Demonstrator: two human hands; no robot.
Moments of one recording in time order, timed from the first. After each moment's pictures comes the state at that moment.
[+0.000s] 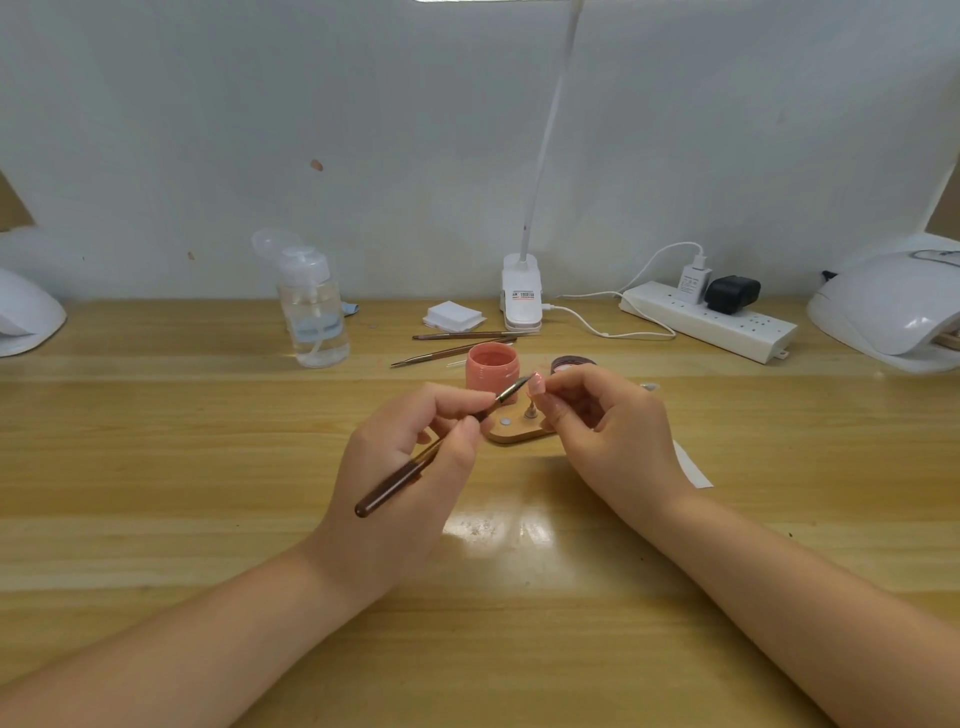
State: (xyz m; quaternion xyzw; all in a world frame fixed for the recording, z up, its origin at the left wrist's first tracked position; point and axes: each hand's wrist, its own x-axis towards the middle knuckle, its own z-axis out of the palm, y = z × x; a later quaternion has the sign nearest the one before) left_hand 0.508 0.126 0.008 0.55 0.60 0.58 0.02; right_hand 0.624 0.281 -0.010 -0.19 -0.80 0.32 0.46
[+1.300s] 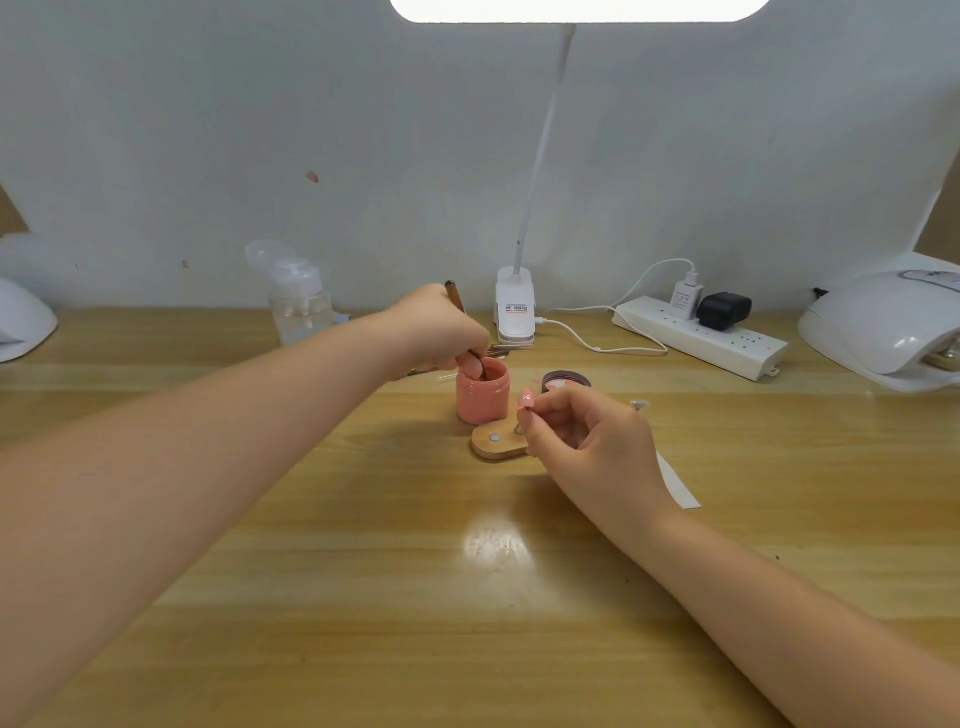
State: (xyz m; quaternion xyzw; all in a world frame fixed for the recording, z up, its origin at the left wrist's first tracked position) left_hand 0.449 0.243 0.086 0.41 0.82 0.33 0.20; right_hand 0.620 0.278 -0.008 -0.21 -0.78 0.36 0.47
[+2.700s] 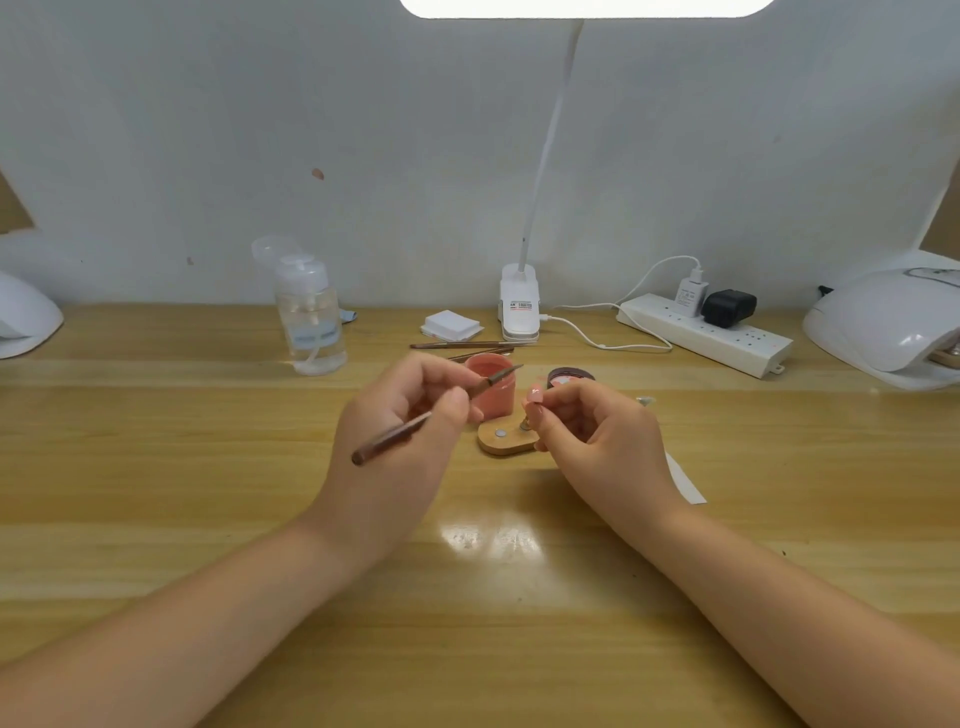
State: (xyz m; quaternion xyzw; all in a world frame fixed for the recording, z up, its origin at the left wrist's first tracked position) left_hand 0.498 0.146 0.017 0.50 0.58 0.64 0.07; right_hand 0.622 0.278 -0.006 -0.23 -0.79 0.34 0.45
